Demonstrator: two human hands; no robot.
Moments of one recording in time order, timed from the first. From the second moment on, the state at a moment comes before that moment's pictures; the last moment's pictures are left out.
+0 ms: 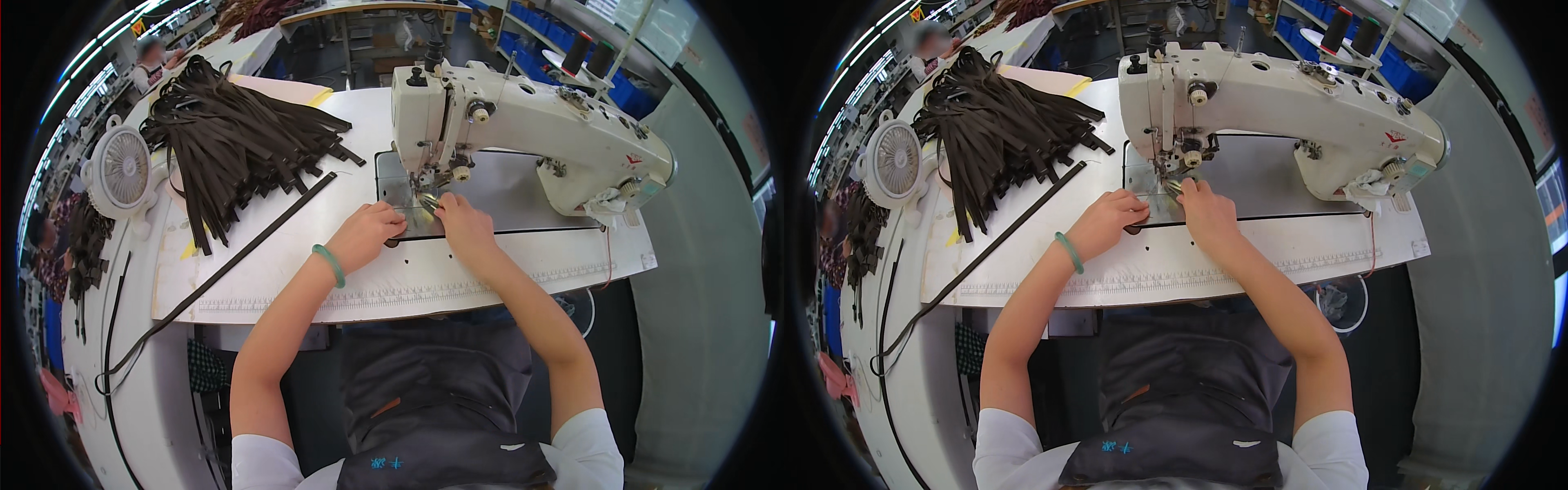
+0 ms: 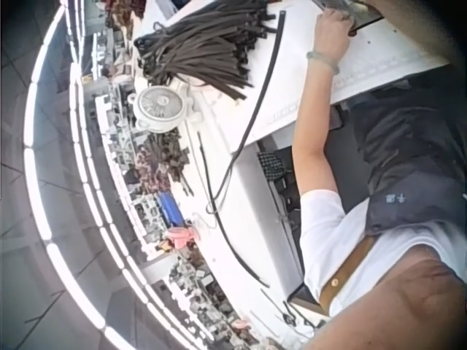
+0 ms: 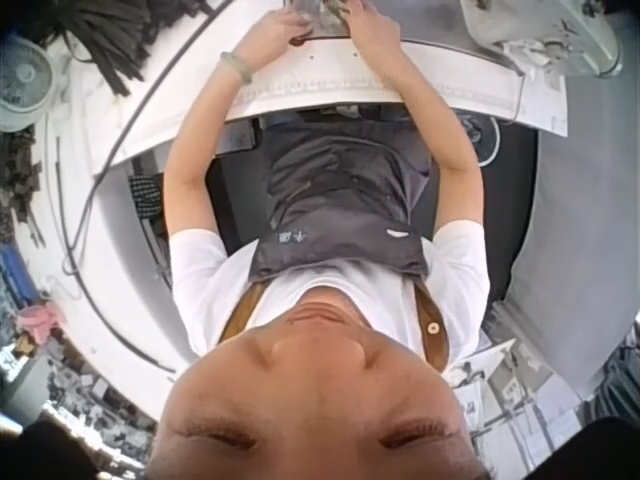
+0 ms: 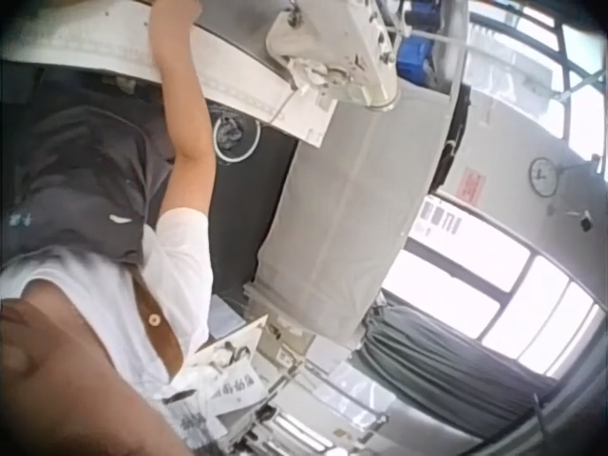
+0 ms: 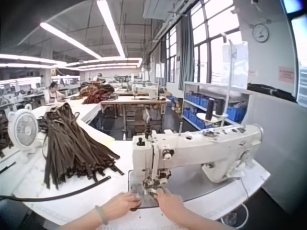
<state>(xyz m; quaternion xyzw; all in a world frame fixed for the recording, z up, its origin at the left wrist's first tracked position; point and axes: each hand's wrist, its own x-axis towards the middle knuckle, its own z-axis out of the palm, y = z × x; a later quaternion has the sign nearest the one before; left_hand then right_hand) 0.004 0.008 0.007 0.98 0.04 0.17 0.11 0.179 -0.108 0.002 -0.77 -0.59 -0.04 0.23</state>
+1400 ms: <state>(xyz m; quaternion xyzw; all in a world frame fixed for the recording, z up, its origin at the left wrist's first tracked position) -0.150 0.032 0.031 0.82 0.55 0.13 0.01 0.123 -0.181 -0.008 -0.72 -0.58 -0.02 0.38</state>
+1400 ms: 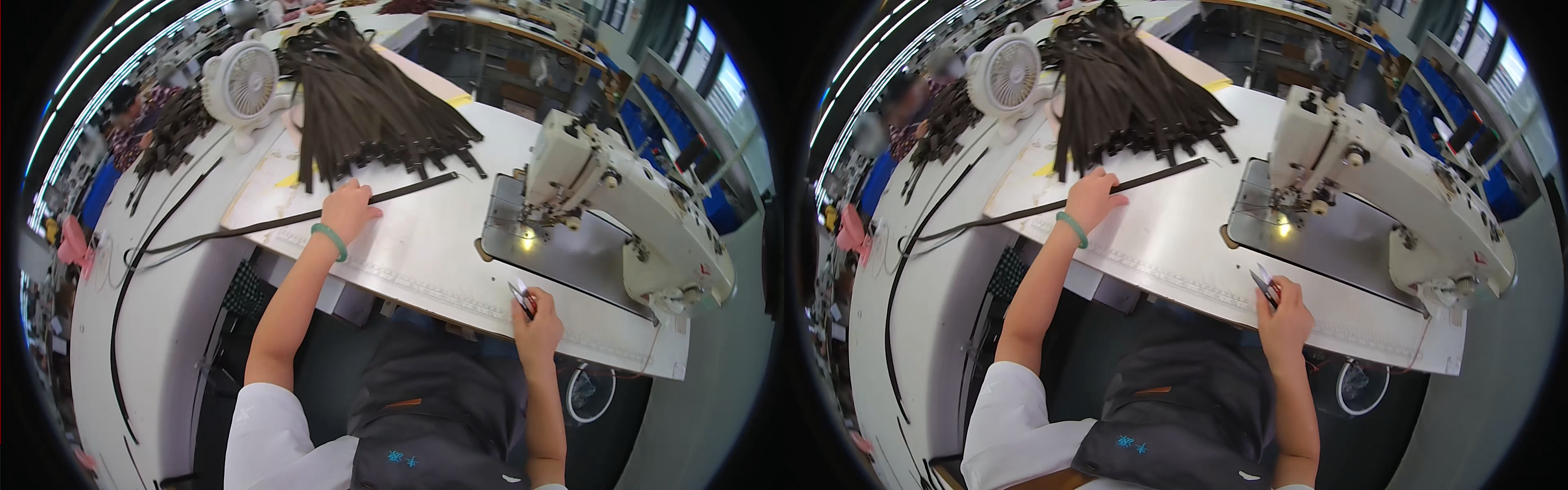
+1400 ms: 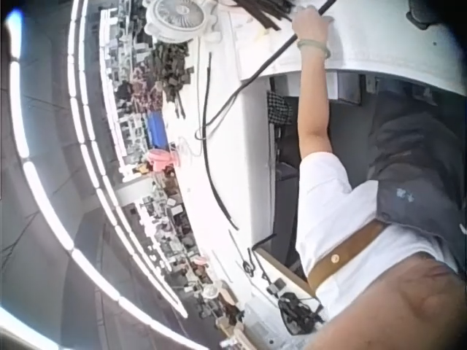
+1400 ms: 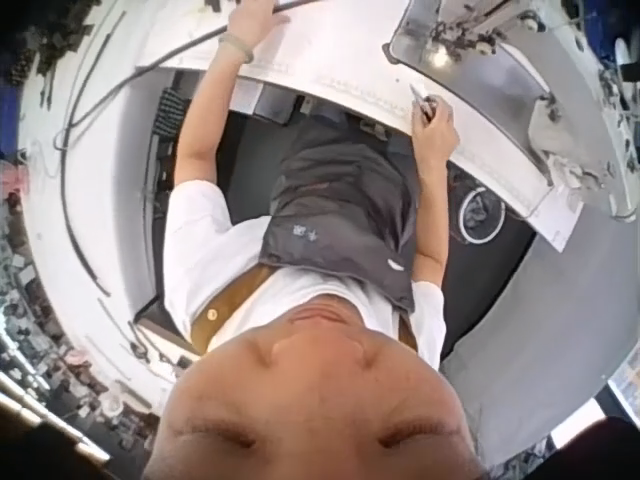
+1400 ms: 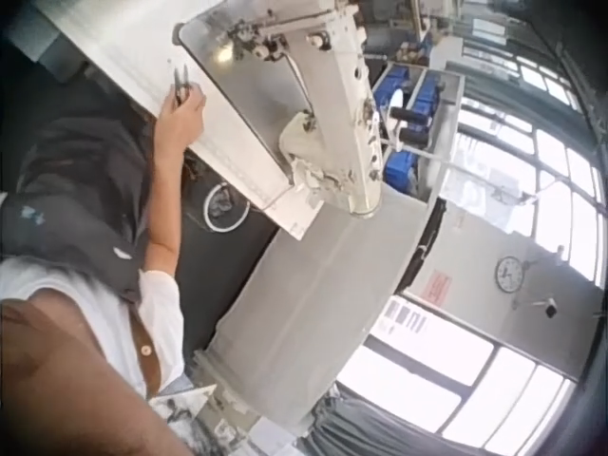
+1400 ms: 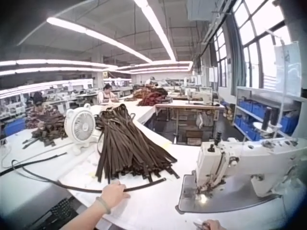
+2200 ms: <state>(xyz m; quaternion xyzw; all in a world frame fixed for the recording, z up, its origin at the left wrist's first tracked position) -0.064 -0.102 0.049 0.57 0.27 0.34 0.70 0.055 -0.240 -0.038 -0.35 -0.40 0.60 0.59</state>
